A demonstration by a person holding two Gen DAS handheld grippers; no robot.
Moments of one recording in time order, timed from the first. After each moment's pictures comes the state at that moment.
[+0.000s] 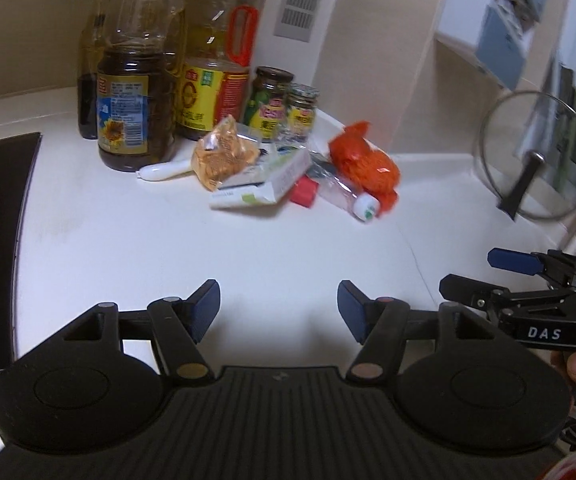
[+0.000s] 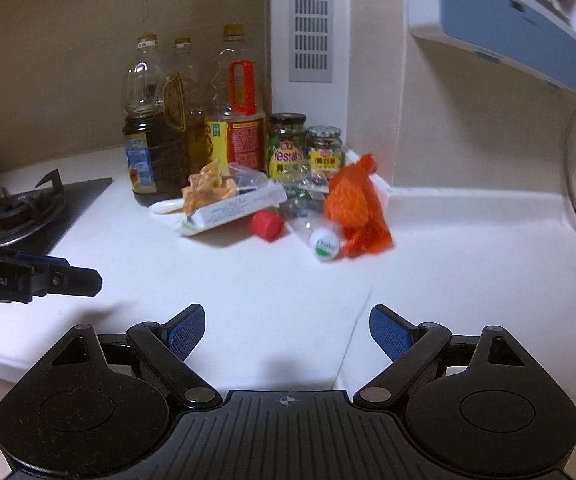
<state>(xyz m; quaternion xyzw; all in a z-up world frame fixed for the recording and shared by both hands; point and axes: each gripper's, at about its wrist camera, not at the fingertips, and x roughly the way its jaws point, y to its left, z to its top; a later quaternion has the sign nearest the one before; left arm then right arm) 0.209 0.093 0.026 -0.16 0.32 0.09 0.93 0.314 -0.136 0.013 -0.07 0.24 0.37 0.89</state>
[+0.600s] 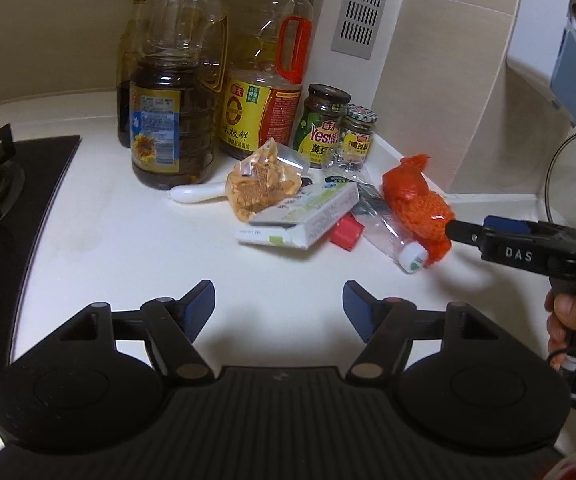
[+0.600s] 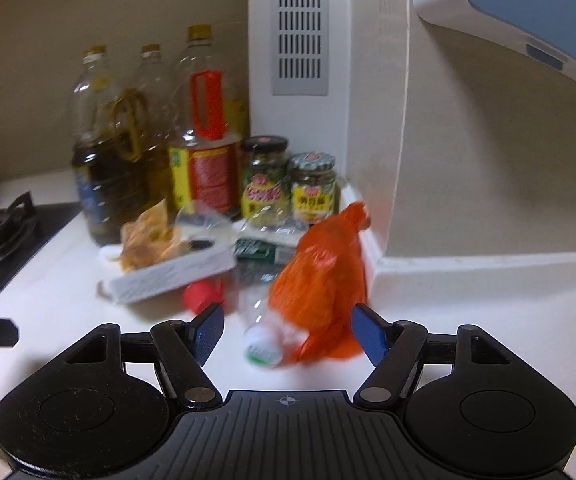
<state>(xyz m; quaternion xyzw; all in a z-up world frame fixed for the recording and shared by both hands) 0.263 0.091 0.031 -0.17 0.31 0.19 0.92 0.450 -0.107 0.015 -0.07 0.22 0.40 0.88</state>
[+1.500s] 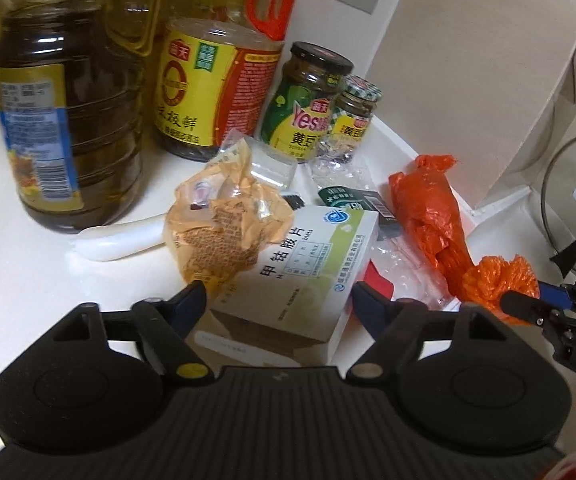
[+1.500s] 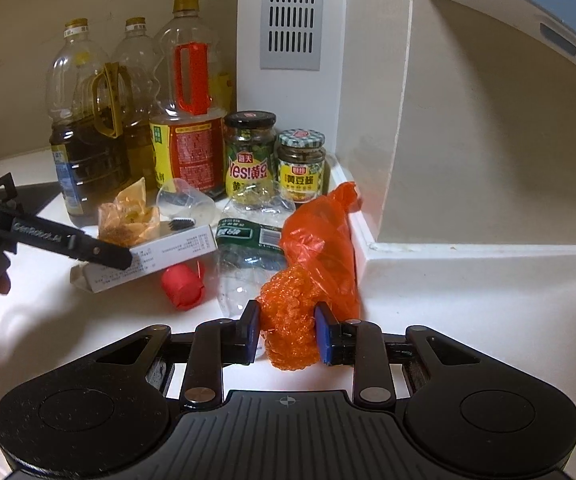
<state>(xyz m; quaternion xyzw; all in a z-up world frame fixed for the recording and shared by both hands) 0.390 0.168 -0.014 -0.19 0.37 0.08 0.91 0.450 -0.101 0.006 -0.10 0.26 0.39 0.88</state>
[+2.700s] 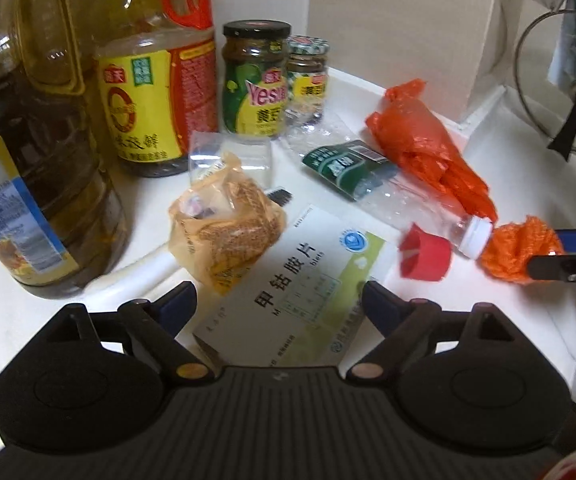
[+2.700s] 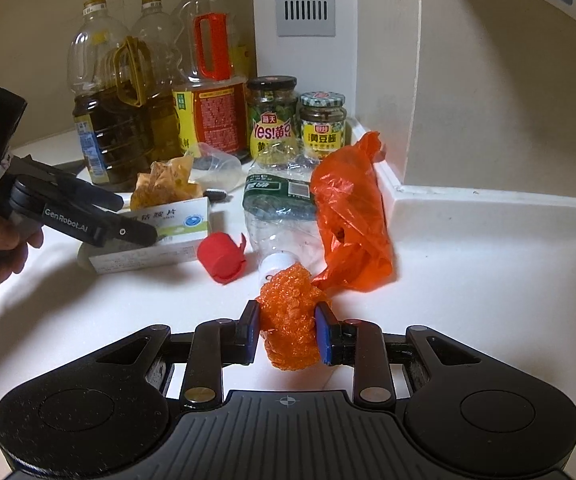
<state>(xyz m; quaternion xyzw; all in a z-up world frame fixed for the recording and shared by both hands) 0.394 0.175 -0.026 -0.04 0.40 0.00 0.91 0.427 -0.106 -0.012 -0.09 0.30 0.40 0.86</state>
